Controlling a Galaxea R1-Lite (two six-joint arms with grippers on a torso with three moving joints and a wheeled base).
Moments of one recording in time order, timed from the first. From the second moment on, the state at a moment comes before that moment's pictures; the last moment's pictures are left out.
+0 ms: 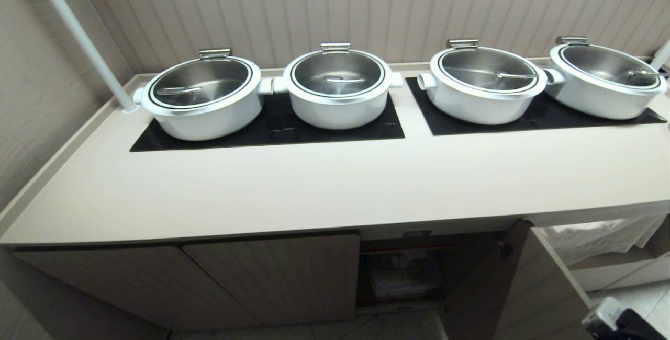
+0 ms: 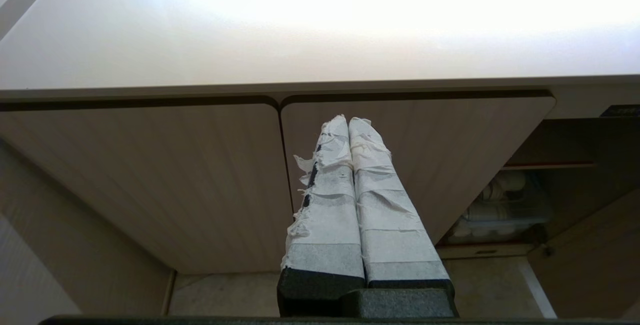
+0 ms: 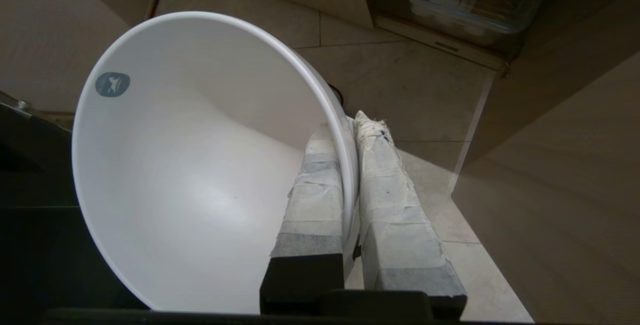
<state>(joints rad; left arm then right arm) 0.00 0.00 0.00 0.00 0.01 -0.03 0.70 1.16 0.00 -0.50 -0.07 0.22</state>
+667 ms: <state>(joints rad) 0.00 0.00 0.00 0.00 0.01 -0.03 0.71 1.17 0.00 -0.51 -0.11 0.22</state>
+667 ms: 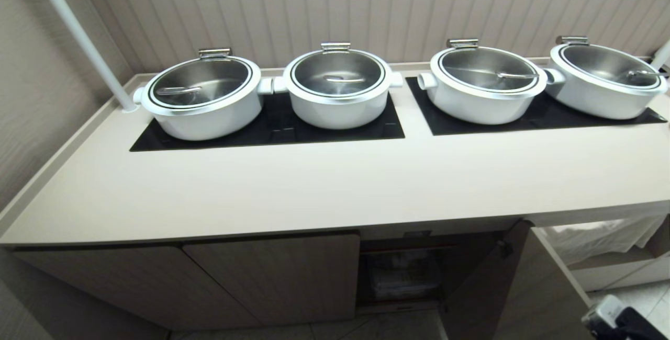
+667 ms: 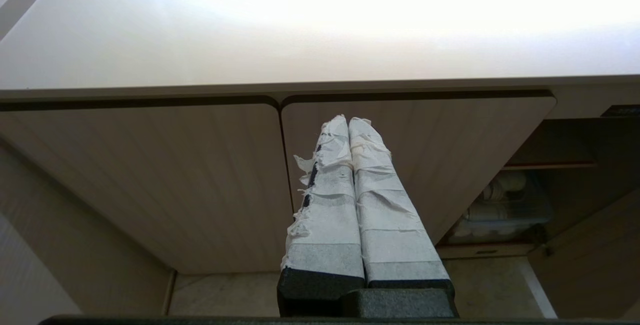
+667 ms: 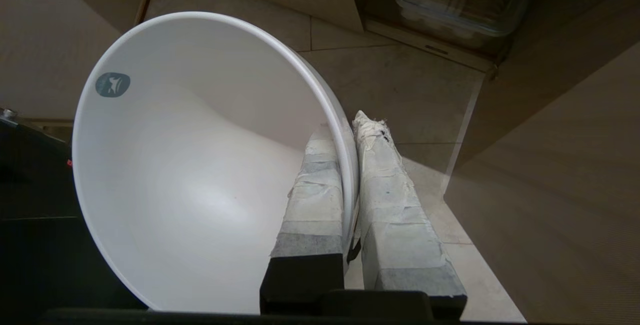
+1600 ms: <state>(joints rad) 0.00 0.00 0.00 0.00 0.01 -0.03 0.71 1.19 -0.01 -0.50 -0.11 0.24</state>
